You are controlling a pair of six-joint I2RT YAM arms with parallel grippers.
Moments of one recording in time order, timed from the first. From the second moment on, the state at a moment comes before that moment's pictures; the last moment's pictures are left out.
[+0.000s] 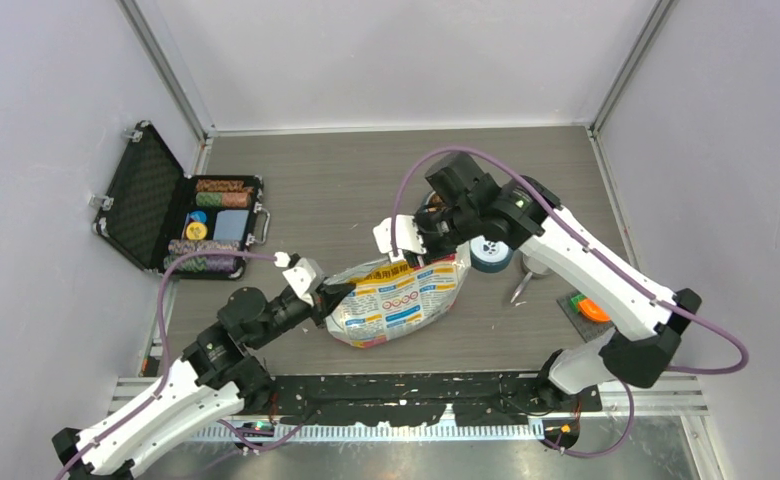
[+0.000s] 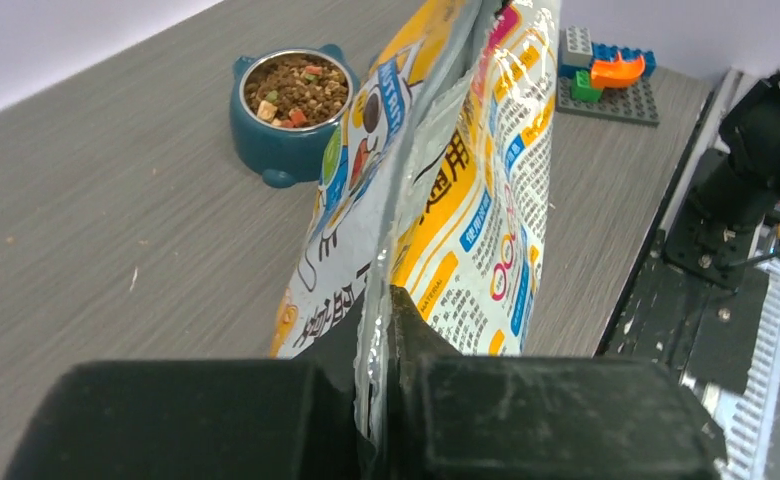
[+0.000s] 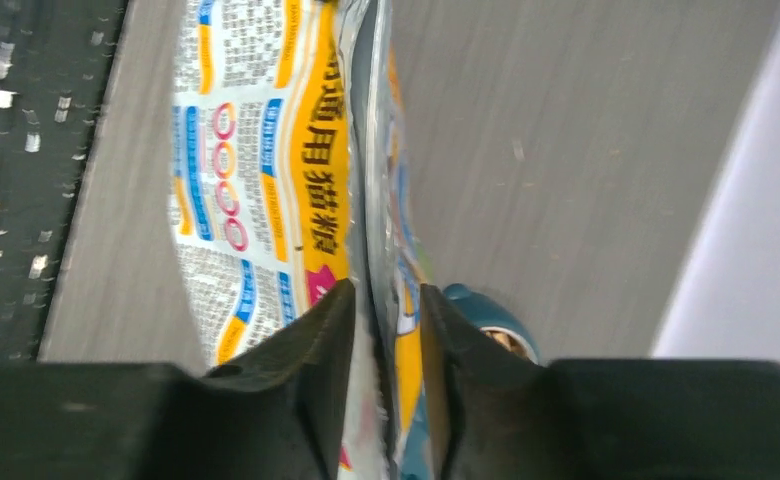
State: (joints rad) left arm -0.84 0.38 0.43 -0.08 0.10 0.00; right arm 0.85 1.47 1.71 -1.16 -0.41 -1.05
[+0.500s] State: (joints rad) left arm -0.84 0.44 0.46 -0.09 0.06 -0.16; right arm 1.06 1.41 1.59 -0.85 -0.34 -1.00
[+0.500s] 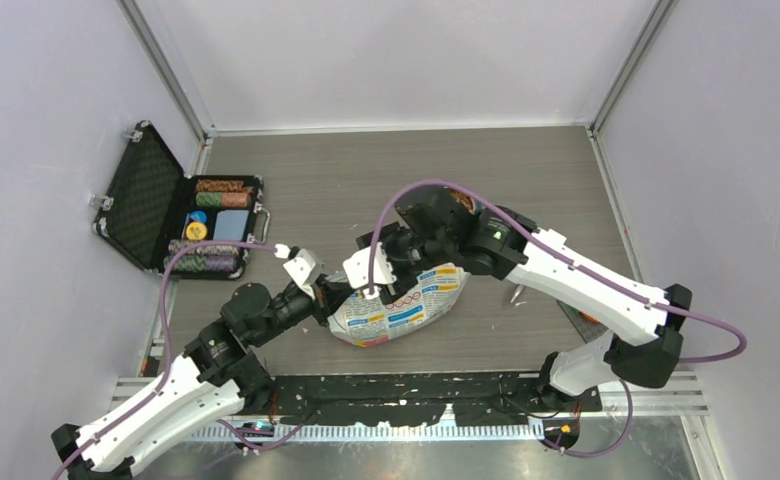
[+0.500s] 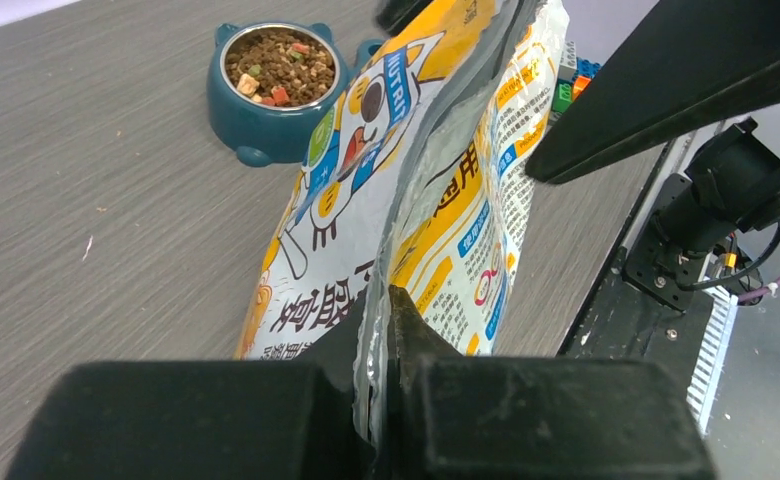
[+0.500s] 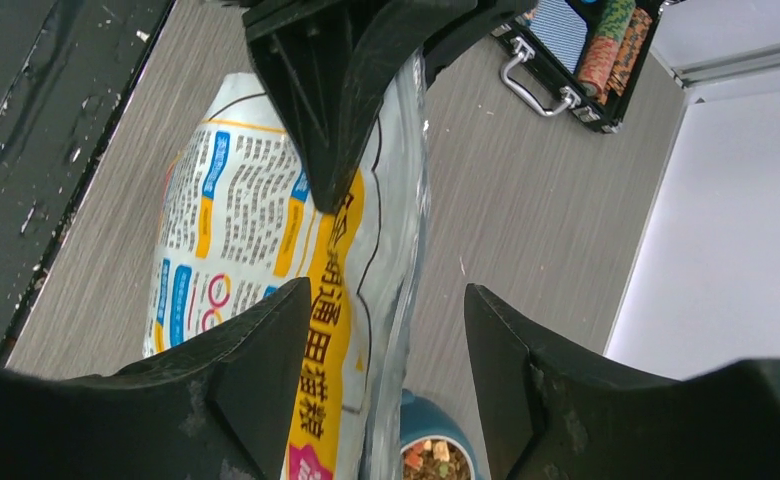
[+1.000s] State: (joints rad) left arm -0.84 0.39 0.46 -0.12 0.06 -0.15; right arm 1.10 1.66 1.87 -0.98 -0.32 -0.83
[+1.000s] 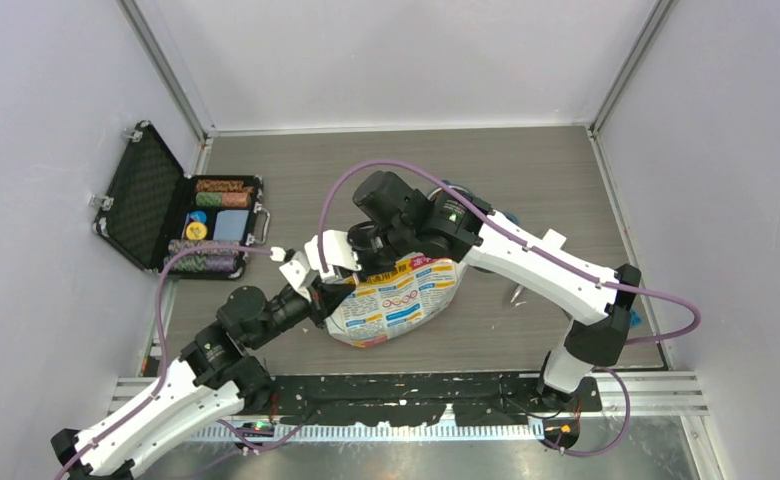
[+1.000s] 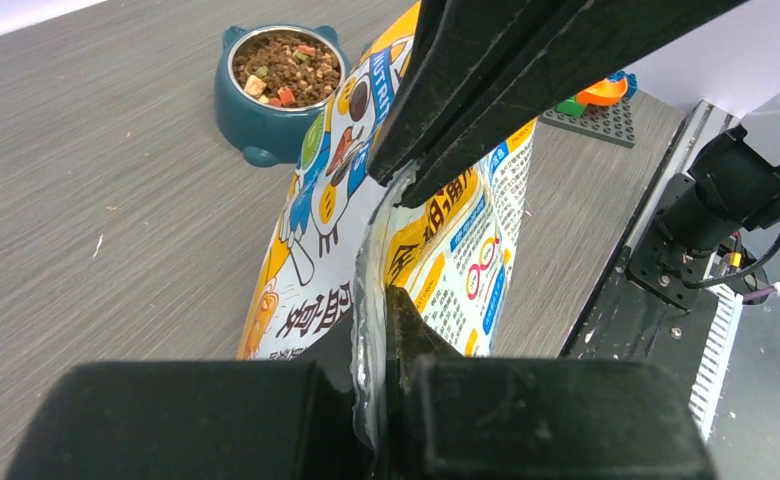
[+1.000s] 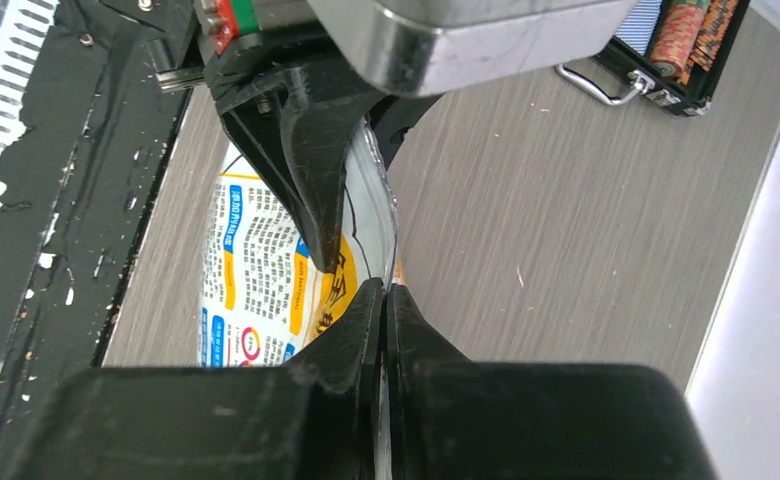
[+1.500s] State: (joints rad) left arm -0.84 0.33 0.46 0.01 0.09 -0.13; right arm 1.11 1.66 1.88 -1.01 -0.33 -0.80
